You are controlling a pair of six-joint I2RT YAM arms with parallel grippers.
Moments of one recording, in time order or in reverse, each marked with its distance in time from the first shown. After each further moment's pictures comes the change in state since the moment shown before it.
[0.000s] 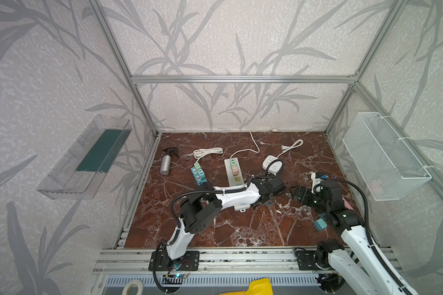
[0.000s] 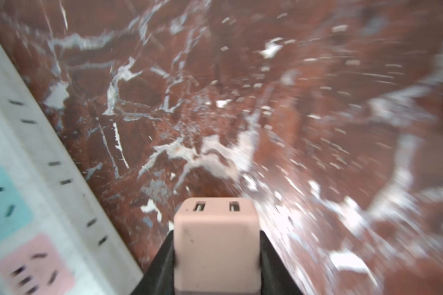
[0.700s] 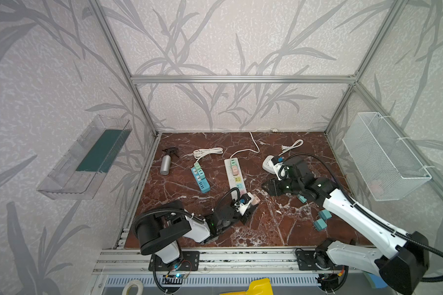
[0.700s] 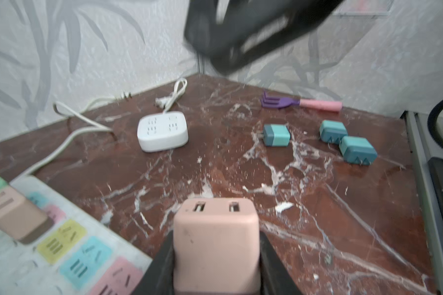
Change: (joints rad) left arm -0.008 -0.357 -1.096 1.719 0.068 0.615; right arm 0.463 0.502 0.484 -0.137 -0.079 -0.180
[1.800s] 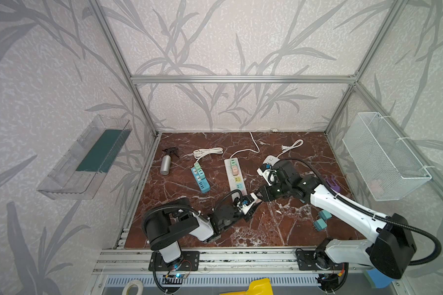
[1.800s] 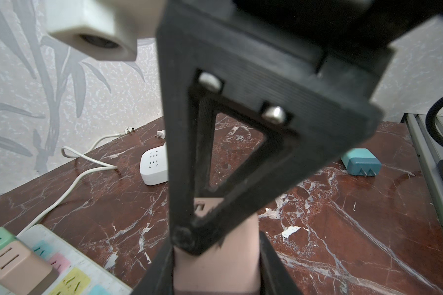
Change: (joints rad) left arm 0.003 0.082 0.032 0.101 0.034 0.104; right arm 0.039 0.097 -0.023 0.034 -0.124 0.007
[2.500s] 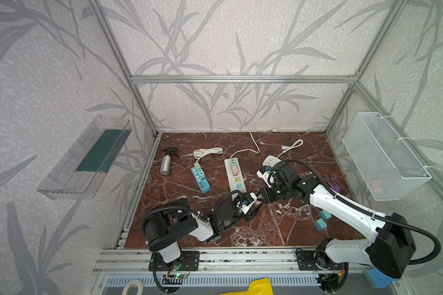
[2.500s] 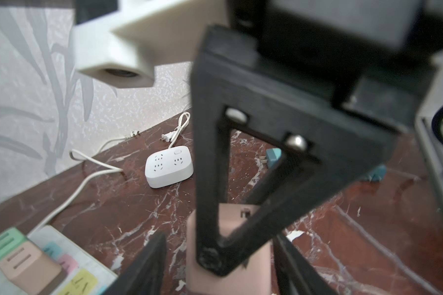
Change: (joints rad) left arm -0.001 -0.046 -0.016 0.010 -0.095 -0.010; right arm 0.007 -0.002 0.006 -0.049 0.005 0.028
